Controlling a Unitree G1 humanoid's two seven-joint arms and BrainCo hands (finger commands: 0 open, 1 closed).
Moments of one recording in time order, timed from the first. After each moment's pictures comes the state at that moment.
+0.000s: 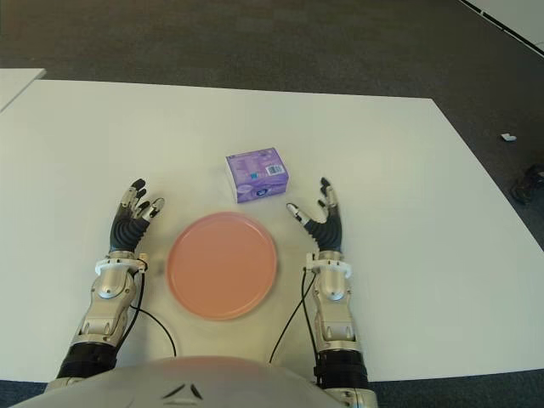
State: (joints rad) left arm 0.11 0.07 0.06 0.23 0.10 -0.29 0.12; right arm 0.10 -0.06 -0.10 -0.14 -0.24 -0.14 -0.19
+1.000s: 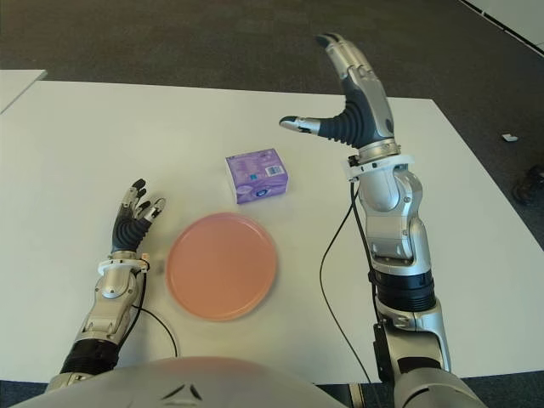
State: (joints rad) left arm 0.09 0.06 0.06 0.31 0.12 -0.35 0.16; right arm -0.42 -0.49 0.01 -0.33 -0.52 0.03 0.14
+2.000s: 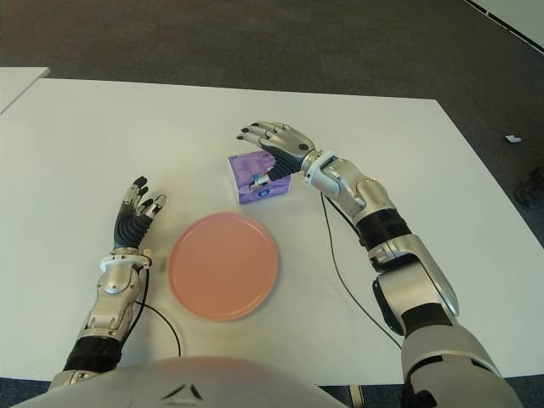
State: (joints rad) left arm 0.08 0.05 0.06 0.27 0.08 -0.27 0.16; right arm -0.77 -0.55 0.49 0.61 -0.84 -0.57 -0.01
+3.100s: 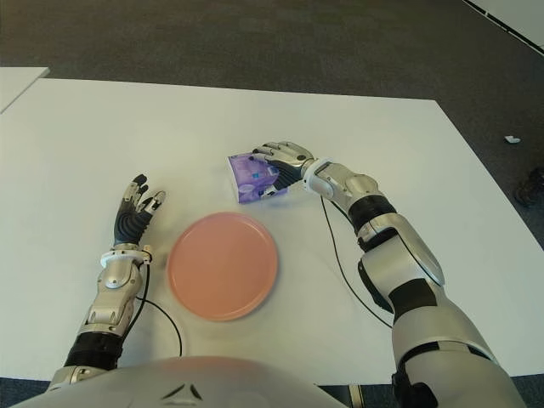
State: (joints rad) left arm 0.06 0.04 0.07 0.26 0.07 -0.23 0.16; right arm -0.92 -0.48 0.65 1.00 -0.92 -0.59 -0.10
